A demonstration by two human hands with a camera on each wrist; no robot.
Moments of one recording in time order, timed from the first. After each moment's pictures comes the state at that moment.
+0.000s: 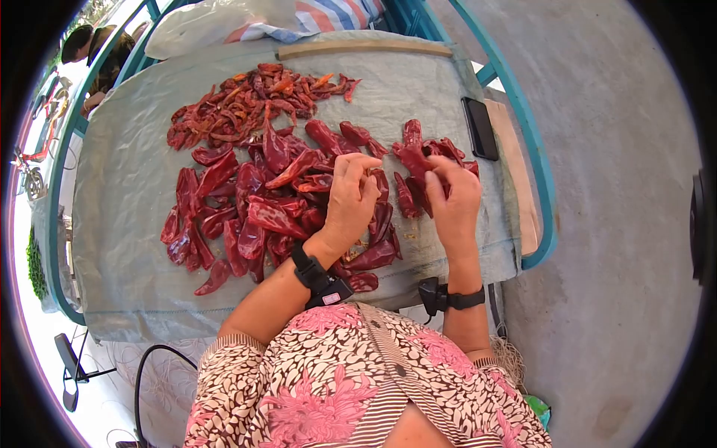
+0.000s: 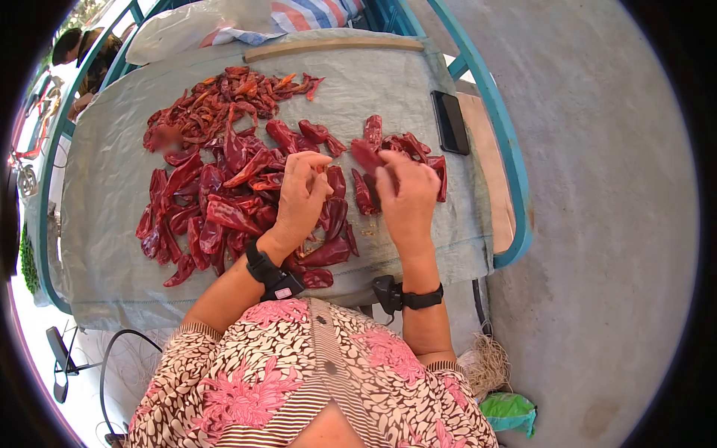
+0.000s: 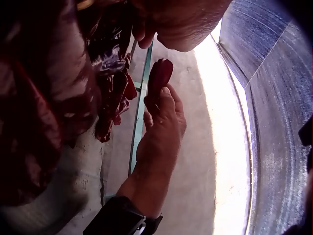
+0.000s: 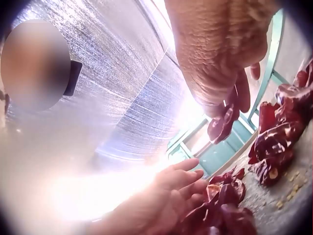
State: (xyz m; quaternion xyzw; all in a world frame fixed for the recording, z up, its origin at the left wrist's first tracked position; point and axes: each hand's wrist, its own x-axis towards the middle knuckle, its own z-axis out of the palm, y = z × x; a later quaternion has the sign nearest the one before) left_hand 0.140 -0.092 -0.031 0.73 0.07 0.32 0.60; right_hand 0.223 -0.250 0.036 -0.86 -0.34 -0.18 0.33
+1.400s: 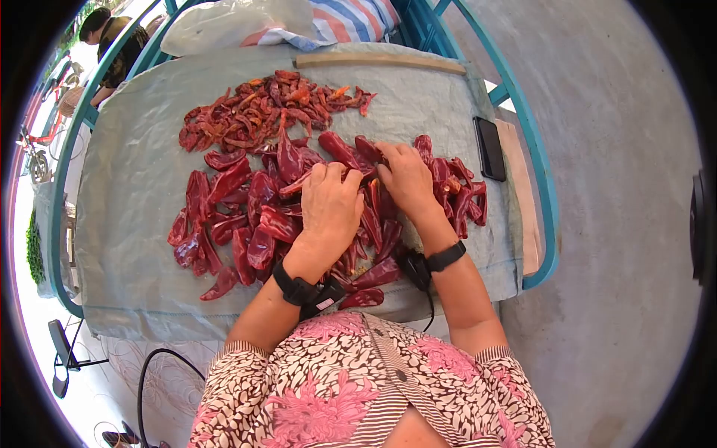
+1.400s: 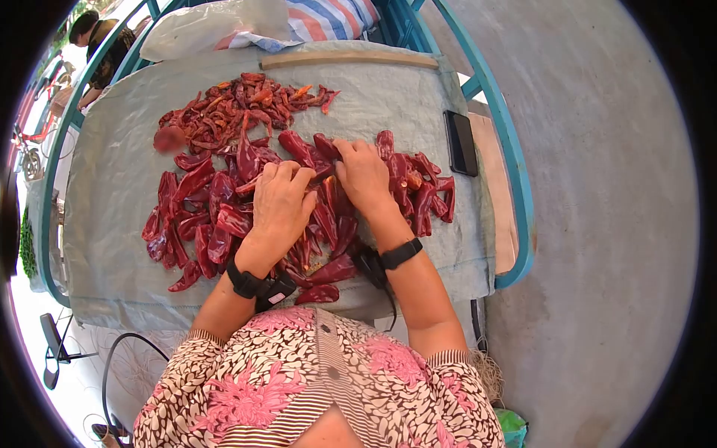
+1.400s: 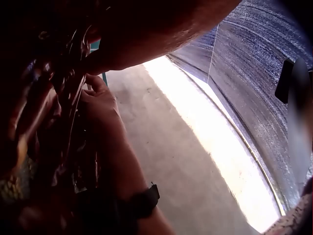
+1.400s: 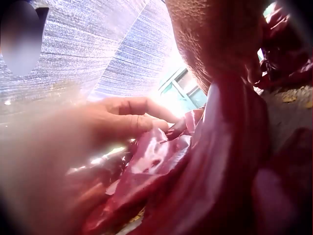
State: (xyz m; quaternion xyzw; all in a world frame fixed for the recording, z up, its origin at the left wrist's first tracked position) left_hand 0.118 -0.049 0.005 0.93 0.14 0.26 0.22; right_hand 0.271 -0.161 -0.016 -0.87 -0.44 -0.07 0.22
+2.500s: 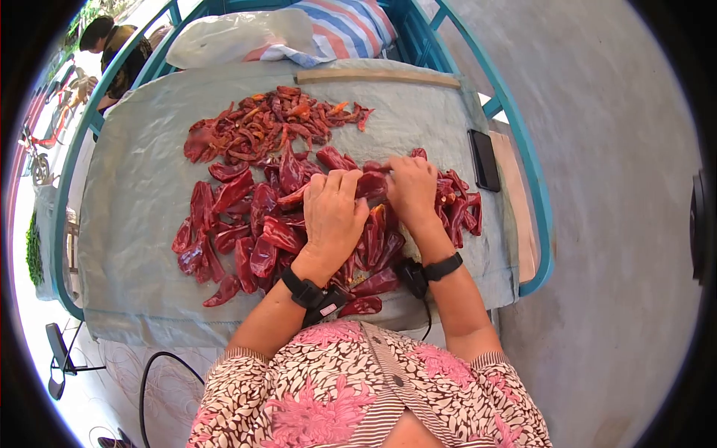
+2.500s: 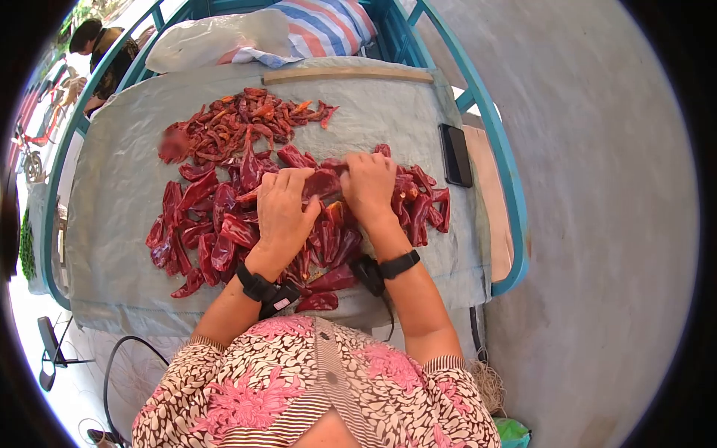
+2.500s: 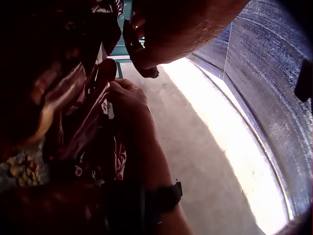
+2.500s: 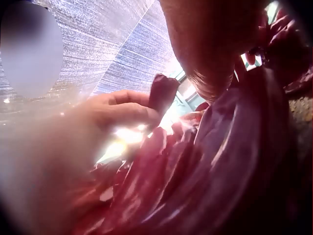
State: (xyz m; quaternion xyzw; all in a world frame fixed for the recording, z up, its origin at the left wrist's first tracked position) left_hand 0.122 -0.054 0.014 0.89 0.15 0.36 0.25; right_hand 0.273 -0.165 -0.009 -0.88 -0.42 -0.18 0.14
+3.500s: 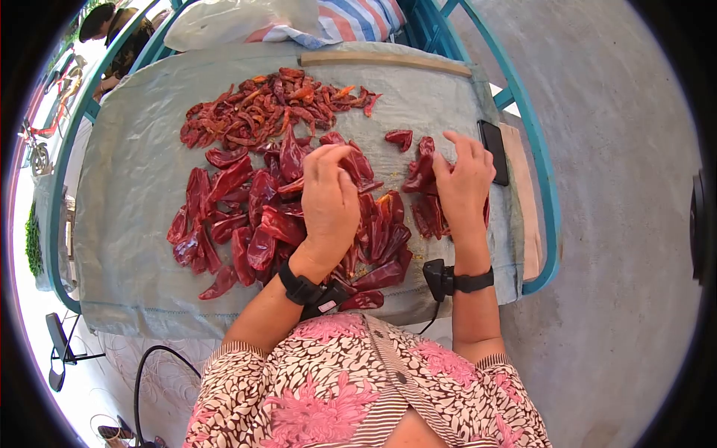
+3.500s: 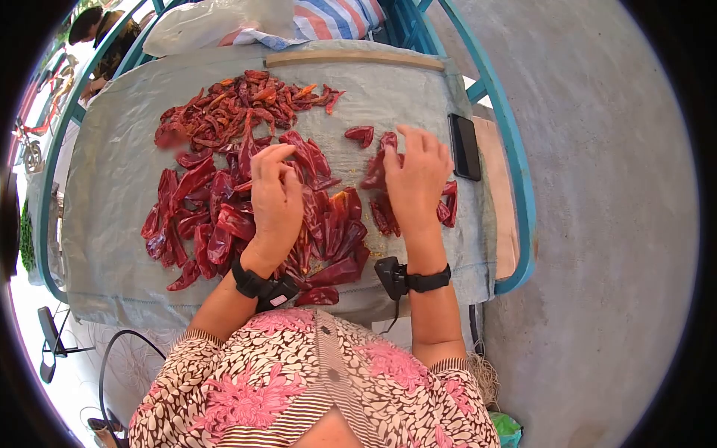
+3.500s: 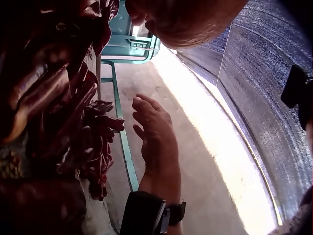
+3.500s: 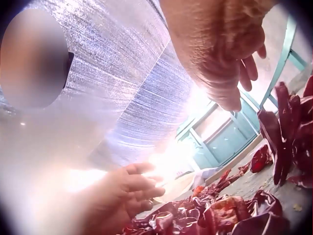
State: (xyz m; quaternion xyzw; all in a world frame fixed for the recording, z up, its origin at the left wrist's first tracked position) left_hand 0.127 -0.049 0.003 0.79 0.17 0.46 0.36; right_hand 0.271 -0.198 0.054 -0.87 -0.36 -0.25 0.22
